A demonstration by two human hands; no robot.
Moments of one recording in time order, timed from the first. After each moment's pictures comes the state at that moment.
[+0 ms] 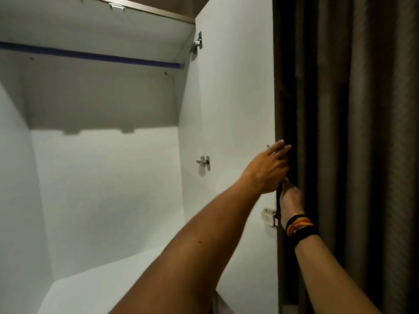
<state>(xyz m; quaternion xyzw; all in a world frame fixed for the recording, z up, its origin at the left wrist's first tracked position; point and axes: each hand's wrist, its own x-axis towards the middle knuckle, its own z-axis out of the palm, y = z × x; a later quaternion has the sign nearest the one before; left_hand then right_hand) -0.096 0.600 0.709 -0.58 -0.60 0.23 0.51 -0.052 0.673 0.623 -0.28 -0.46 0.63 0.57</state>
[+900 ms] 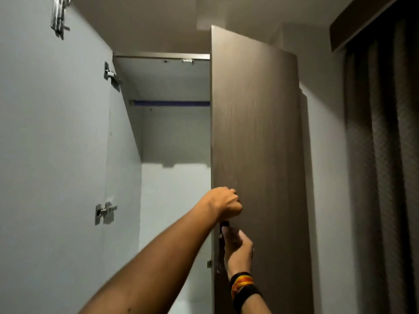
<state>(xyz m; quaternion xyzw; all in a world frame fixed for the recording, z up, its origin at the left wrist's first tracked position) -0.294 0.353 0.772 -0.43 -0.74 0.38 0.35 -0.300 0.417 0.610 -0.09 -0.58 0.71 0.38</state>
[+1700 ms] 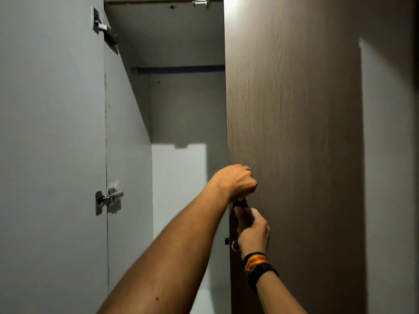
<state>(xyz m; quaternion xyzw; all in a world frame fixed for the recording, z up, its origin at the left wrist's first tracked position) -0.406 0.348 0.771 -0.41 -0.77 0.35 0.34 -0.430 0.419 0.605 -0.10 -0.67 0.56 0.47</state>
